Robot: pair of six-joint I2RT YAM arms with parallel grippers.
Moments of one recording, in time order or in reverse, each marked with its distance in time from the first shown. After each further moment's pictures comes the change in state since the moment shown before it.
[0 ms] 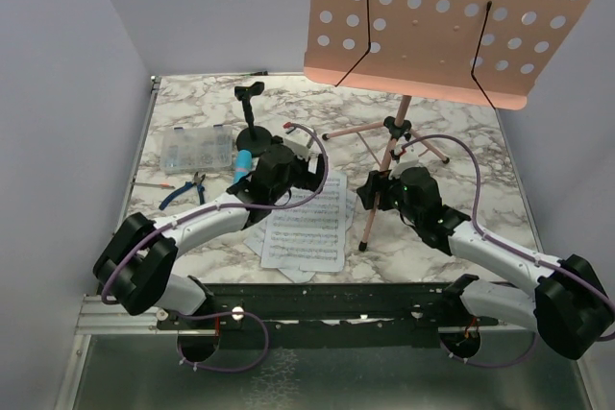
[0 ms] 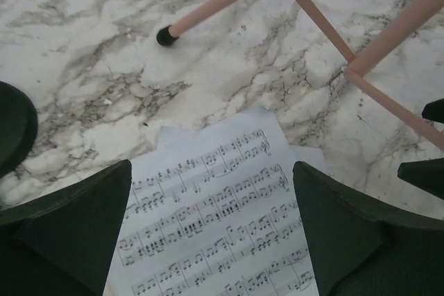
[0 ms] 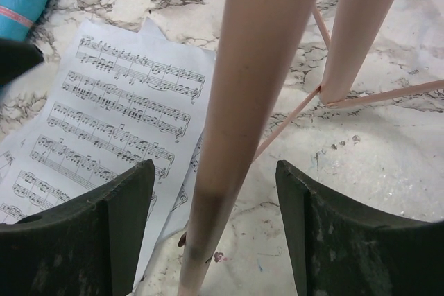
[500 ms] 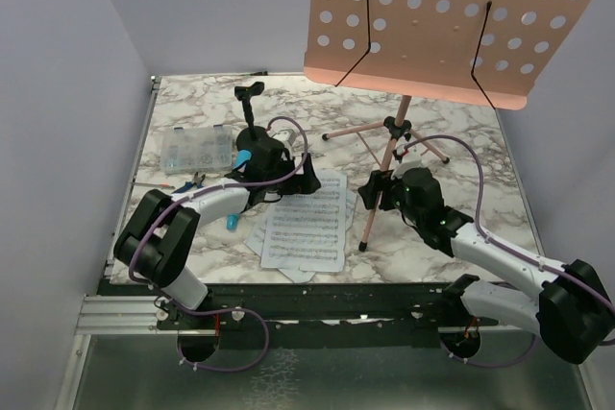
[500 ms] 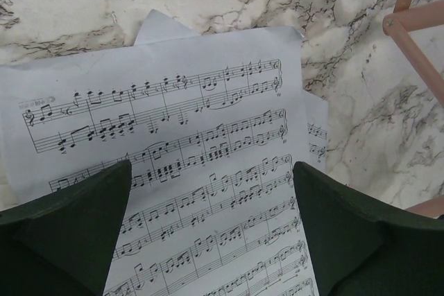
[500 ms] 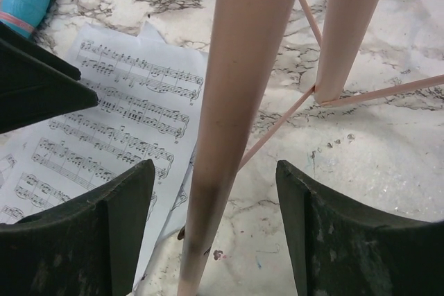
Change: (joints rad) left arm 0.156 0.177 0.052 -0.237 0.332 -0.387; right arm 0.000 -0.020 -0.001 -0.019 0.013 0.002
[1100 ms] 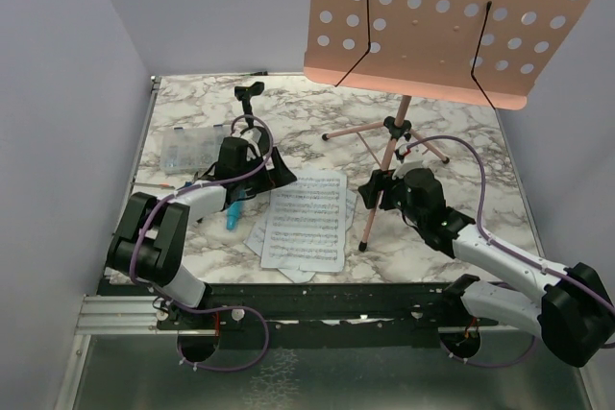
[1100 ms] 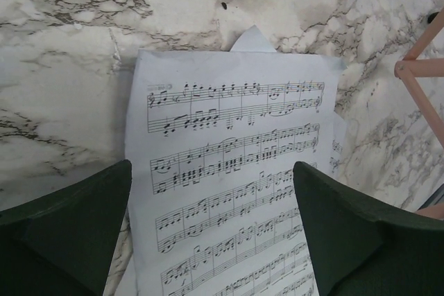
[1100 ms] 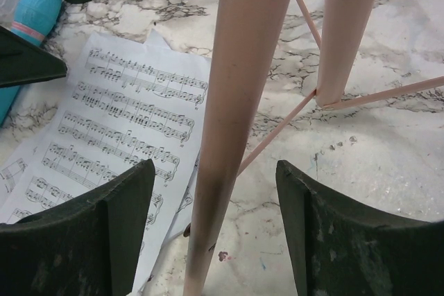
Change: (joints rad) left arm 0.250 -0.017 -0.105 0.087 0.209 -0.097; right arm 0.000 -0.031 -0.005 0.005 0.002 0.017
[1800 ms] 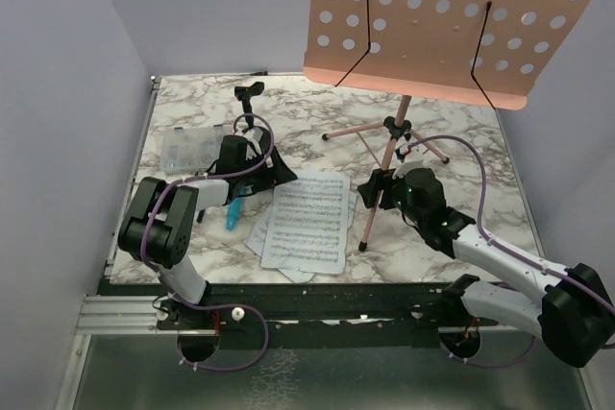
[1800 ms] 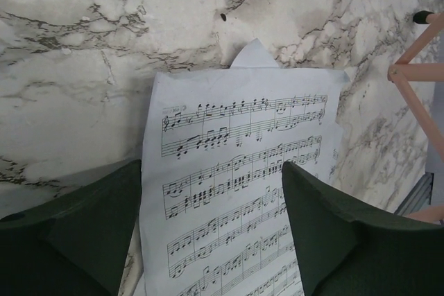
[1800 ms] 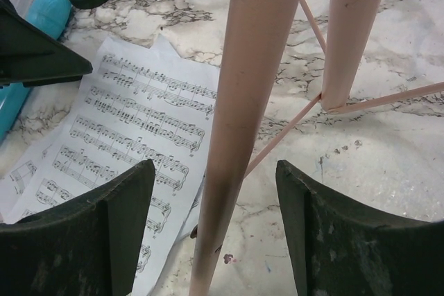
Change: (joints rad) left arm 0.047 0.114 0.031 0.073 0.087 0.000; right arm 0.000 -0.007 0.000 0.009 -0.008 0.011
